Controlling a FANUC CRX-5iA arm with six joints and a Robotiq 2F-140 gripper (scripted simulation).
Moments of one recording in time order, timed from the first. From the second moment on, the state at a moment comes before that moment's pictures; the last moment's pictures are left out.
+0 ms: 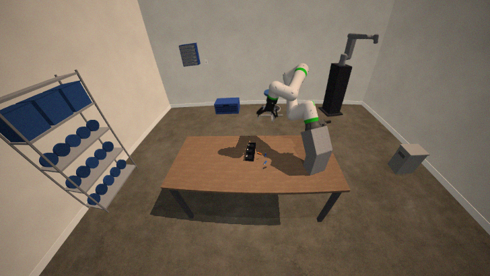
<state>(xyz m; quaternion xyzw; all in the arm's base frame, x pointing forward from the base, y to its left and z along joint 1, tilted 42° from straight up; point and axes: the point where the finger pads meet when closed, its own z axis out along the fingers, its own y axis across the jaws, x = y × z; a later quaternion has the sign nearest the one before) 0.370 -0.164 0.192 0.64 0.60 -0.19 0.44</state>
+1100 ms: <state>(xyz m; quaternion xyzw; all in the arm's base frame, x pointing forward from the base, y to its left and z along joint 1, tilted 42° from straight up) 0.368 -0.219 0.121 0.64 0.60 -0.20 0.43</state>
